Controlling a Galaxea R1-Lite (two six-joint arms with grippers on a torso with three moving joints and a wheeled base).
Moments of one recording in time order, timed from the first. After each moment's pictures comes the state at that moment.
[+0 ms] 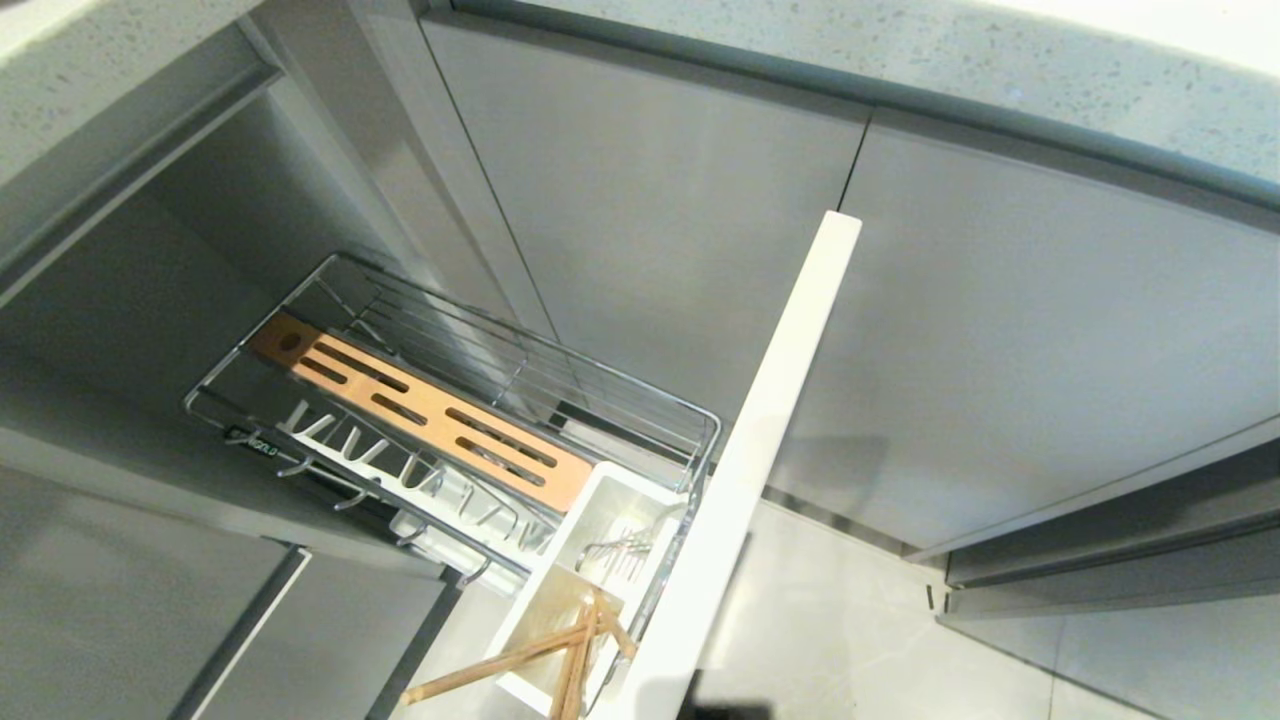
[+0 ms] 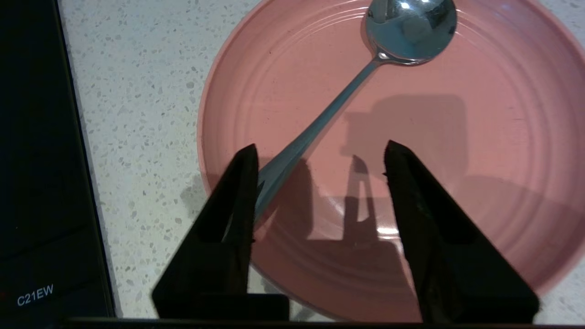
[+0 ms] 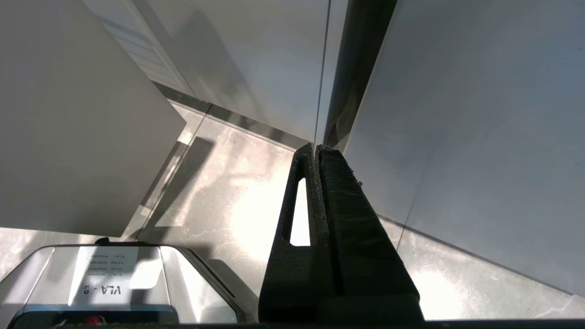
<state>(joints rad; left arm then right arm) 0.99 1.28 -1.94 0.84 -0.32 -0.17 0.01 0.00 0.00 0.00 0.00 0.02</state>
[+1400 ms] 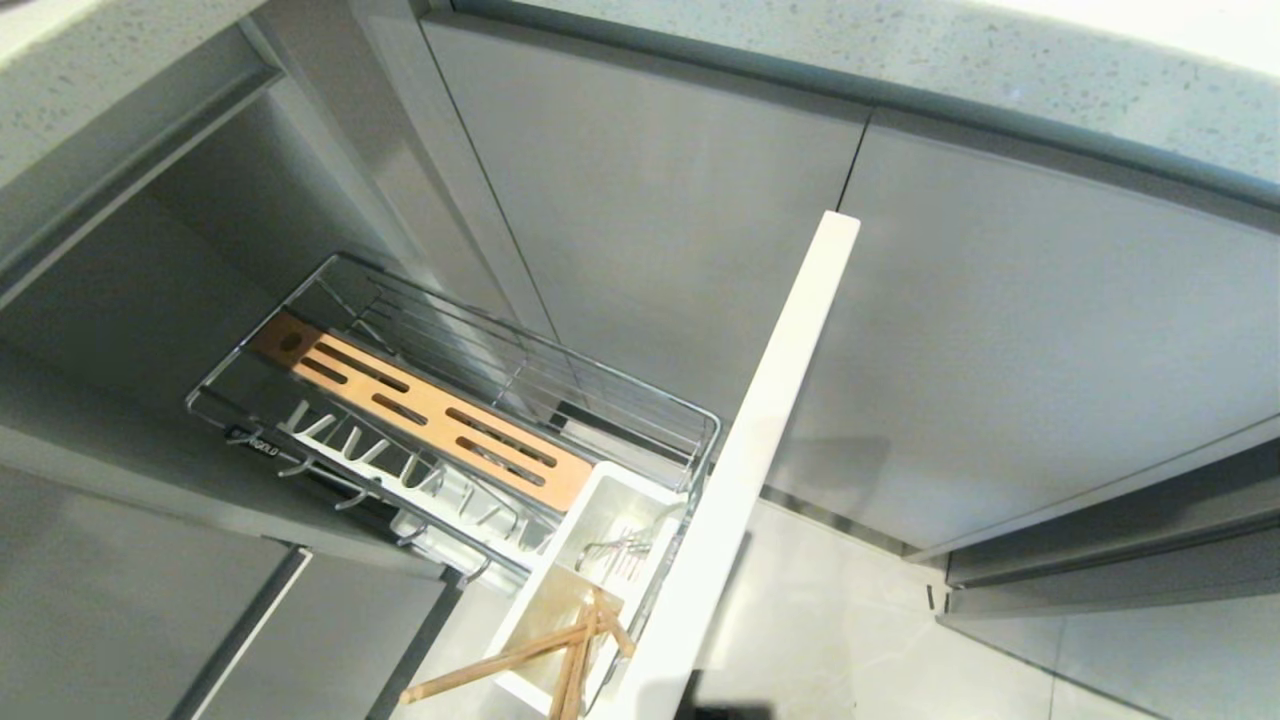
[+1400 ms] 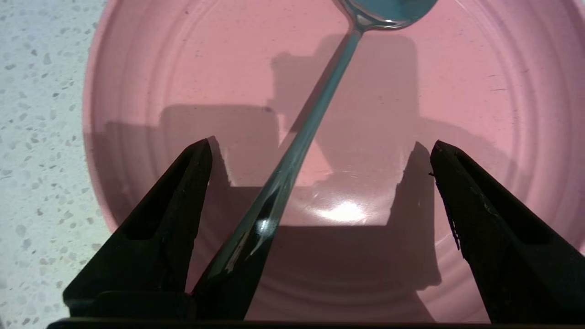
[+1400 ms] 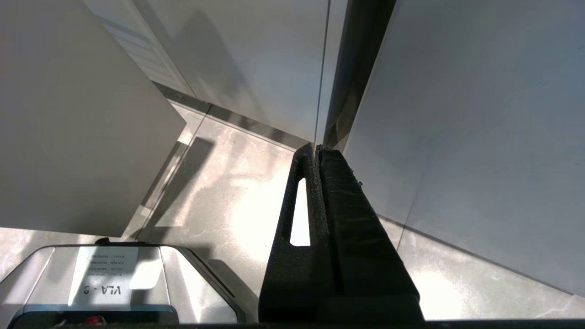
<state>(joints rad) 0.96 1.36 -1.93 0.87 -0.49 -0.19 0.01 0.00 0.00 0.00 0.00 0.02</state>
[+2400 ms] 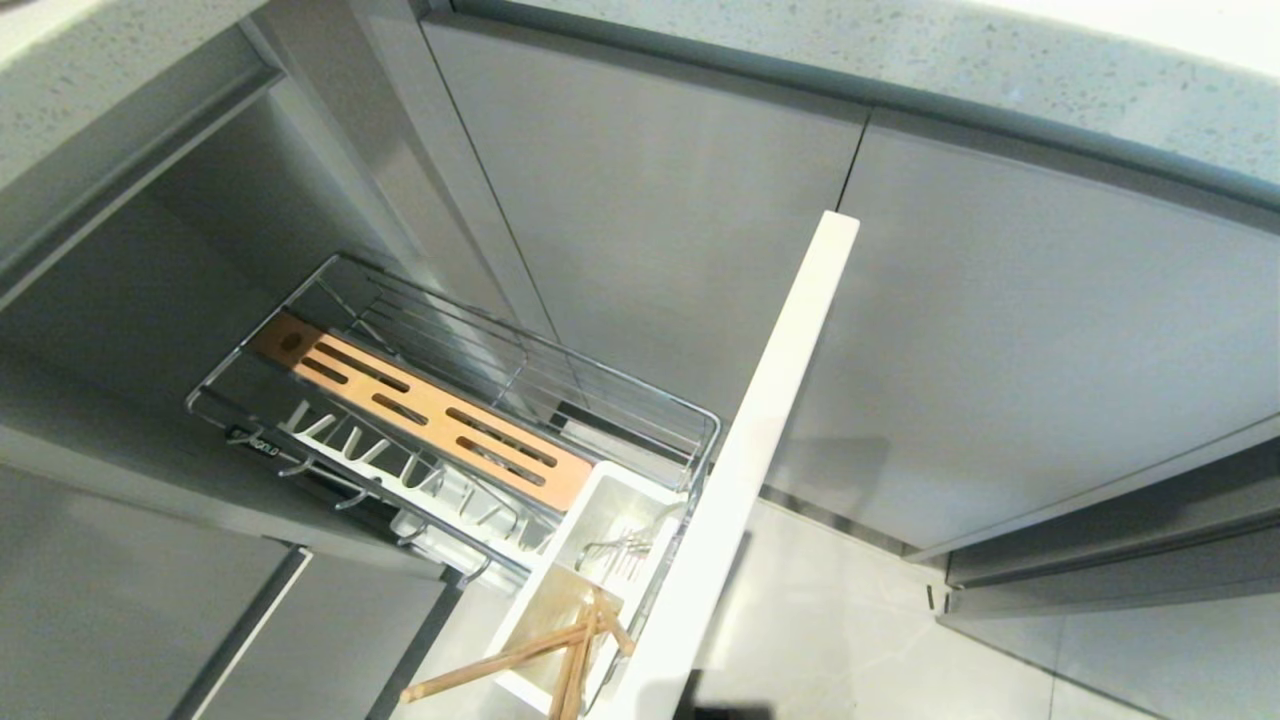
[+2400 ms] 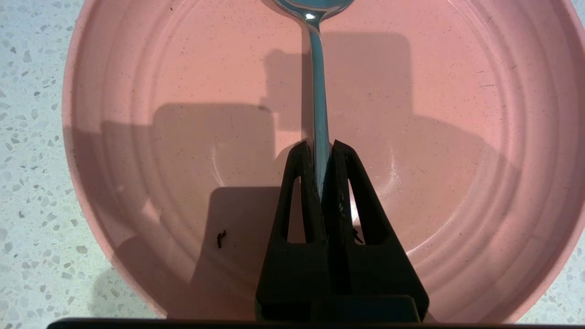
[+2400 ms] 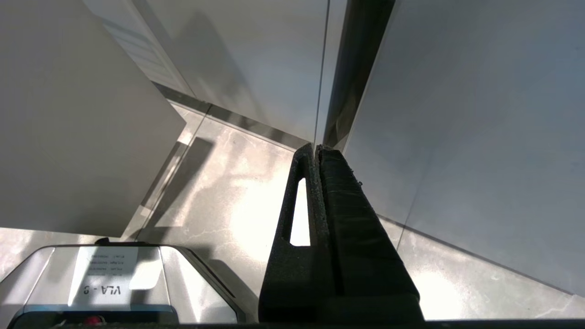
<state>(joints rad) 0.94 1.36 -1.93 0.88 -0.49 -0.19 0.01 0.00 0.00 0.00 0.00 0.02</state>
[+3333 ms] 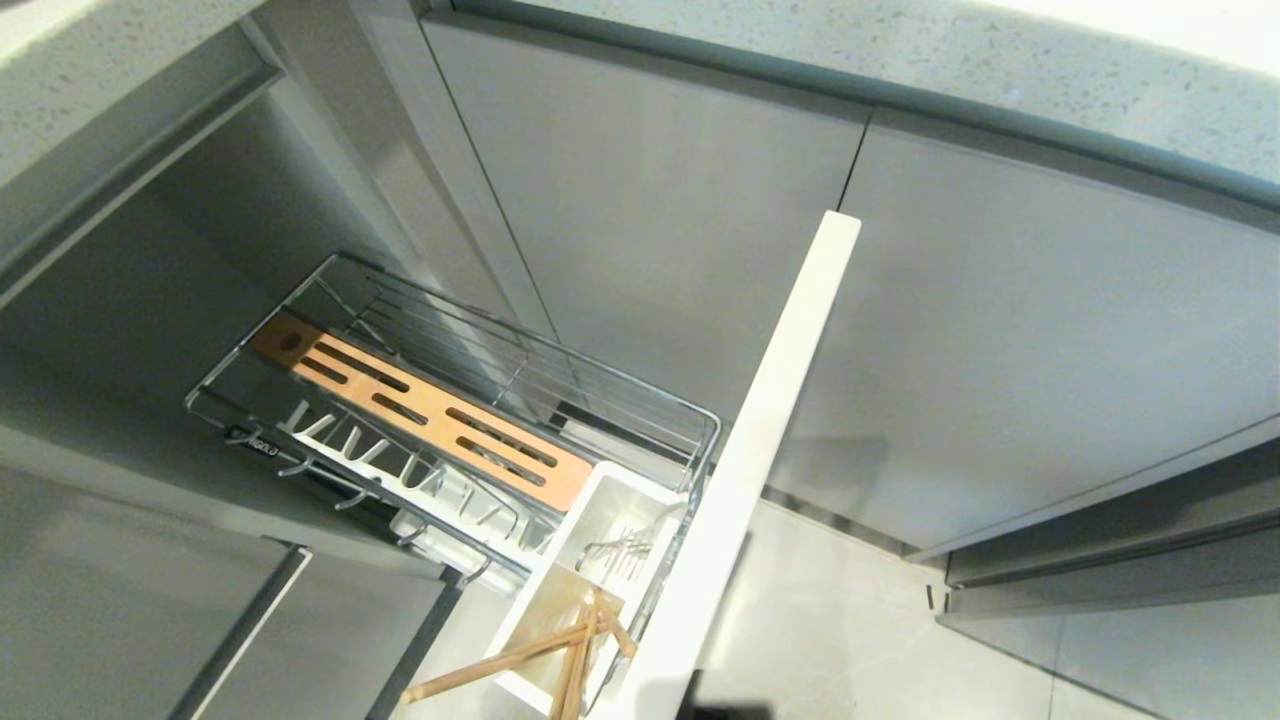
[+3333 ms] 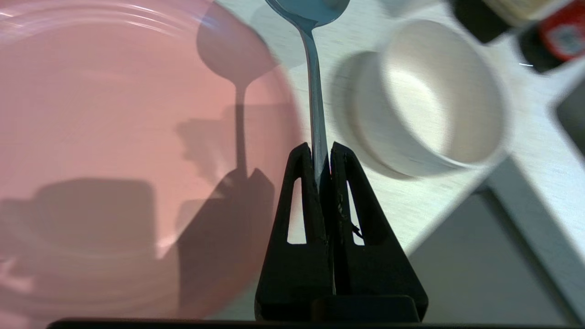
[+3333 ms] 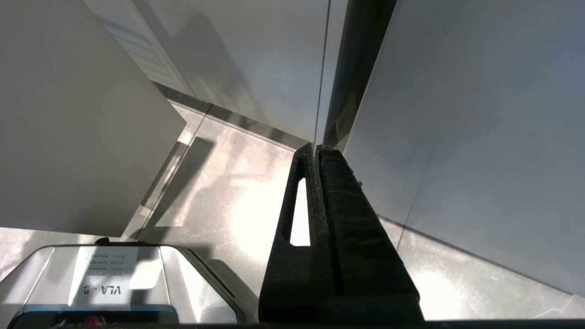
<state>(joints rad) 0.65 1.23 -1.93 0.64 -0.40 -0.53 0.01 0.00 0.00 0.00 0.00 0.02</state>
